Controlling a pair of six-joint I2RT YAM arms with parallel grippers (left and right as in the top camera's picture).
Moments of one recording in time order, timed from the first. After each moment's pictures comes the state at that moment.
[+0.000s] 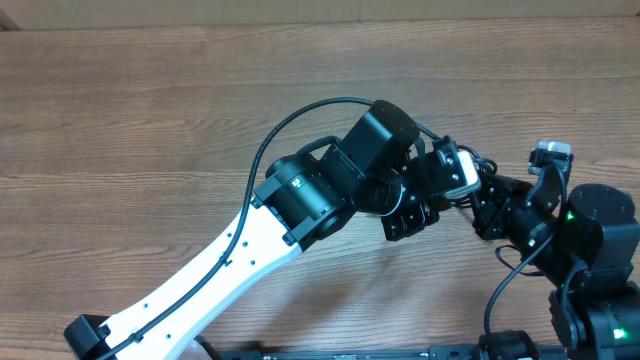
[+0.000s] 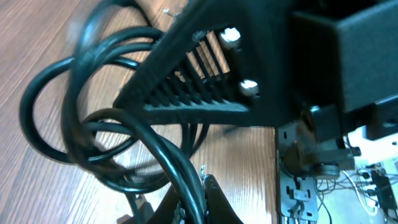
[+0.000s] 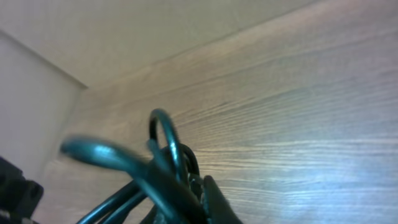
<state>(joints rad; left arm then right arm) -0.88 1.55 1.62 -0.80 0.50 0.27 0.10 0.73 1.00 -0.77 -0.32 0.43</state>
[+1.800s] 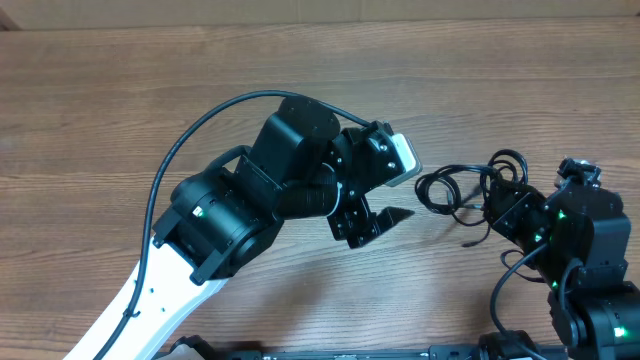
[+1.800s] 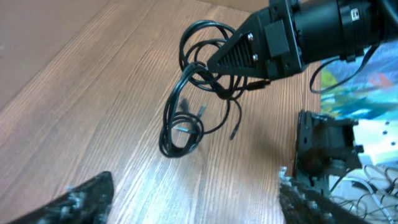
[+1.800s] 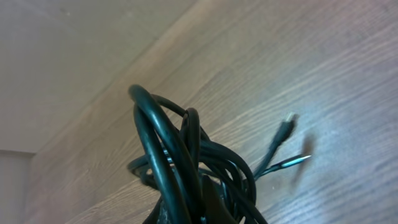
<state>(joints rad) -0.75 1.34 1.62 -0.91 0.43 0.25 0.11 0.74 1.01 -0.91 -0.04 0.73</state>
